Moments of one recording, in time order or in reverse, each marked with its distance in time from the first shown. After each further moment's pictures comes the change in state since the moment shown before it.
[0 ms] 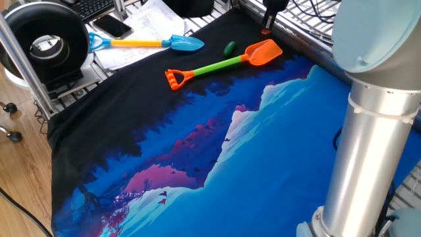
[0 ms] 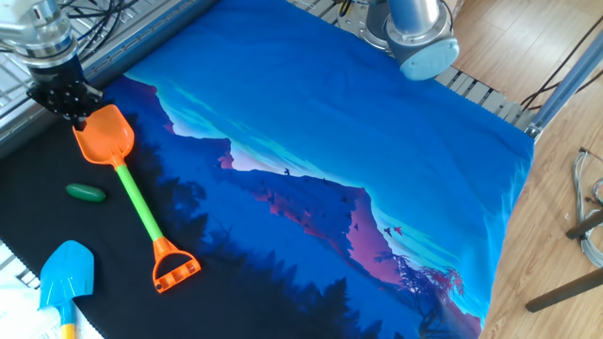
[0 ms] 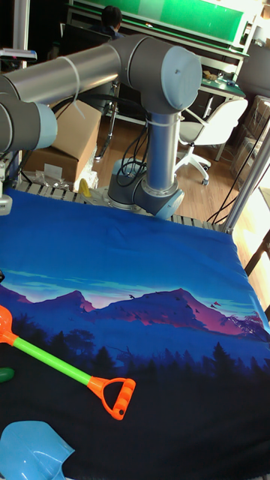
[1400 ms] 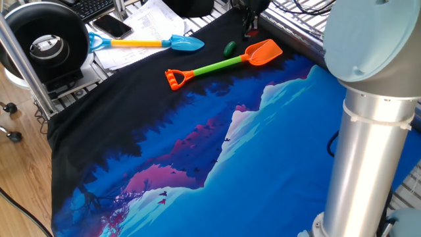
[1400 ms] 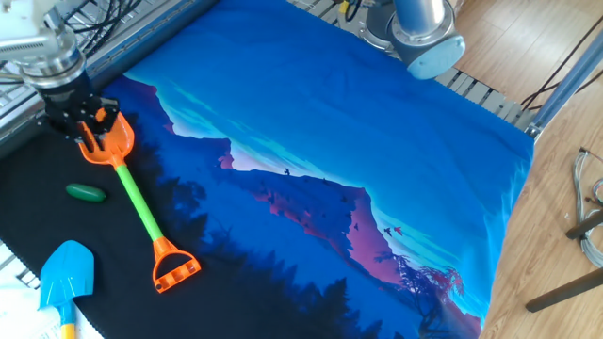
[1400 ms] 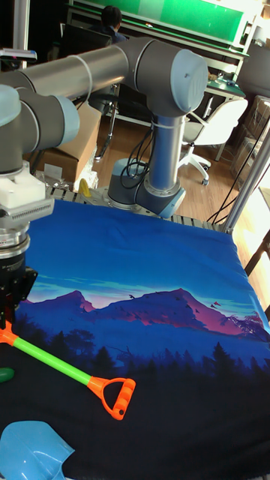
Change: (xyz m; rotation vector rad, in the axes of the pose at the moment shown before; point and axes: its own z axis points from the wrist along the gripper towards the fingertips) arm -0.058 0.054 -0.011 -0.115 -0.015 -0.225
